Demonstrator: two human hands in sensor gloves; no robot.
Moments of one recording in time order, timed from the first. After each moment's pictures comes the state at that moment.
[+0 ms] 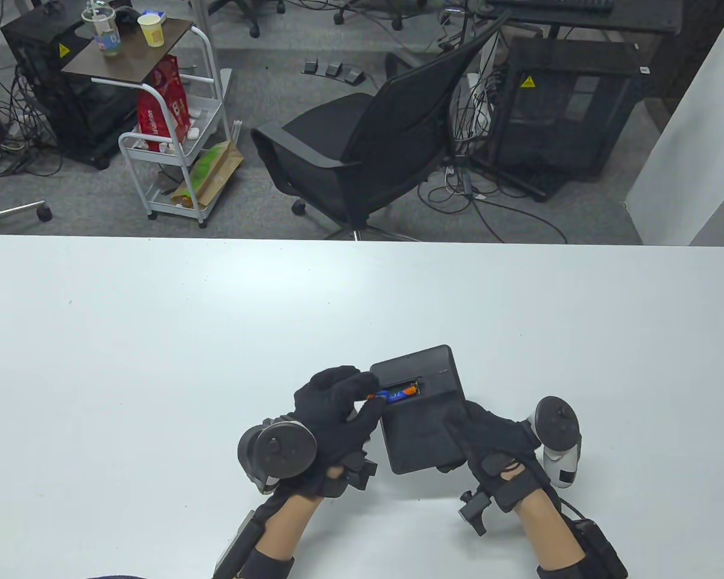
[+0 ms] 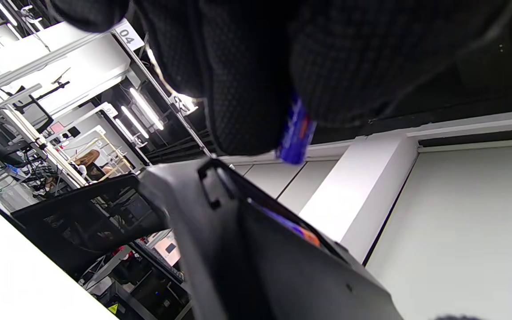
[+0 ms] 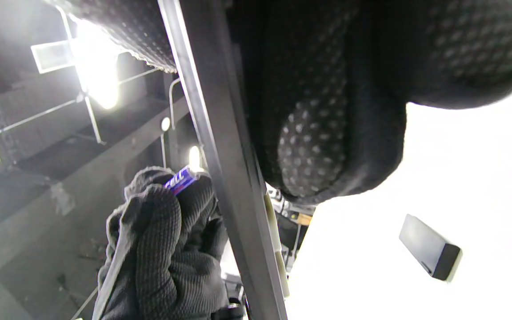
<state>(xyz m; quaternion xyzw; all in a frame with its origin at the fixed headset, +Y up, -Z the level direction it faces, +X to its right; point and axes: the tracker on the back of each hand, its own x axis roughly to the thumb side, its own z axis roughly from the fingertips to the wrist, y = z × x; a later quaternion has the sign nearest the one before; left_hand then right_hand) -0.102 -0.672 -0.278 0.27 -0.17 0.43 0.85 0.190 -0.721 -0.294 0.15 0.06 0.75 0.64</state>
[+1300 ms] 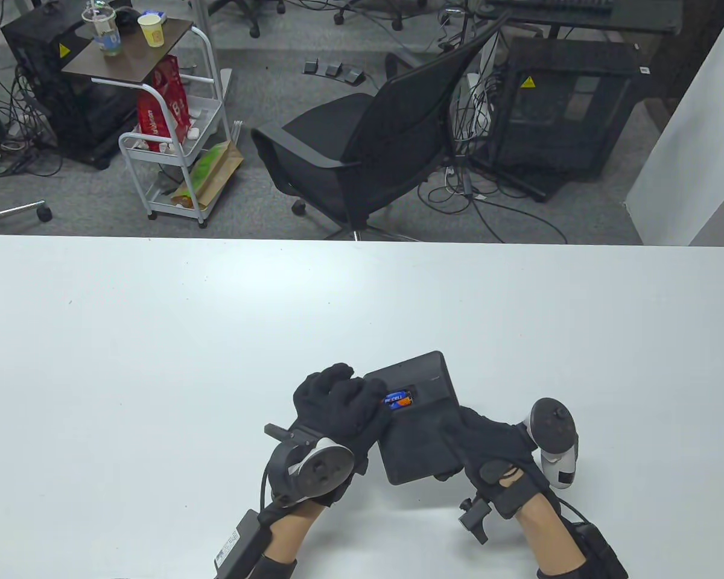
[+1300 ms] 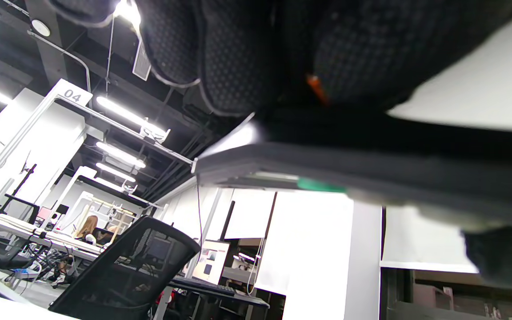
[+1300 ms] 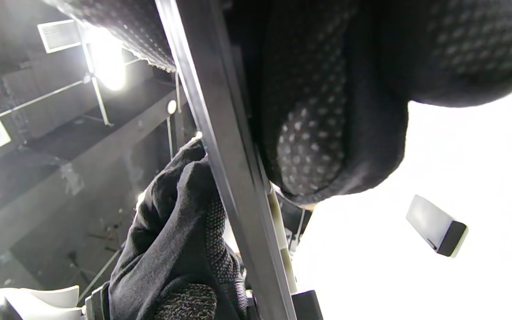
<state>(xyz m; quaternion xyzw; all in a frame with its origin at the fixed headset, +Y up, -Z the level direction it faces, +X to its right) -0.083 -0.664 -0.263 0.33 -0.18 0.22 0.90 0.186 -0.716 -0.290 0.18 0.07 0.75 0.64</state>
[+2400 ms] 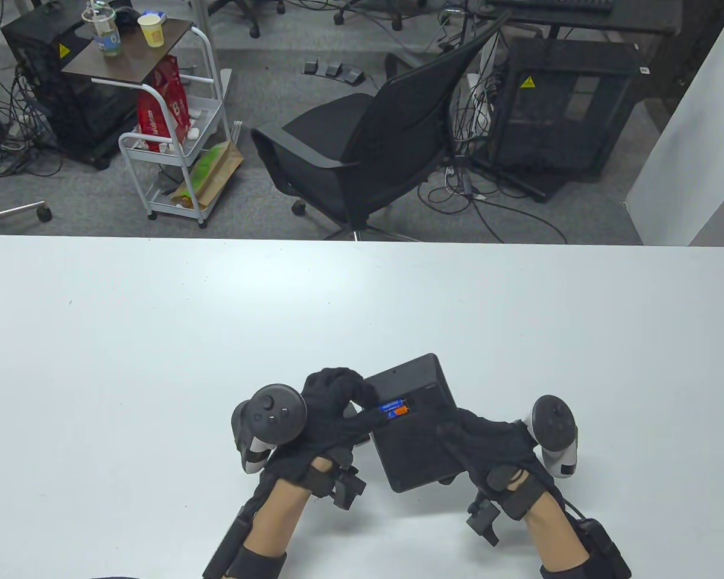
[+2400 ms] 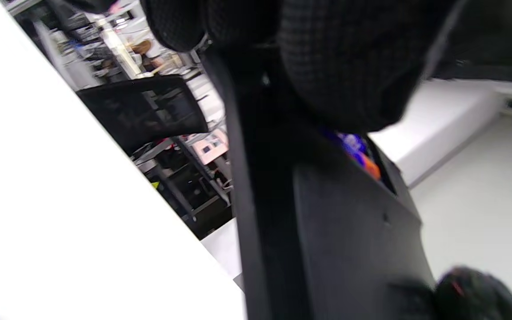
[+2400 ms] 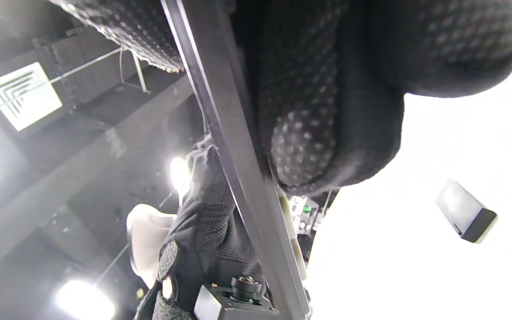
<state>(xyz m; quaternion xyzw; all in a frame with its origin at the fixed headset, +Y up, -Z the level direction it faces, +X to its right) -0.112 -0.672 -0.297 0.04 -0.15 0.51 0.85 0.185 -0.713 -0.294 0.26 0.08 0.73 0.62</state>
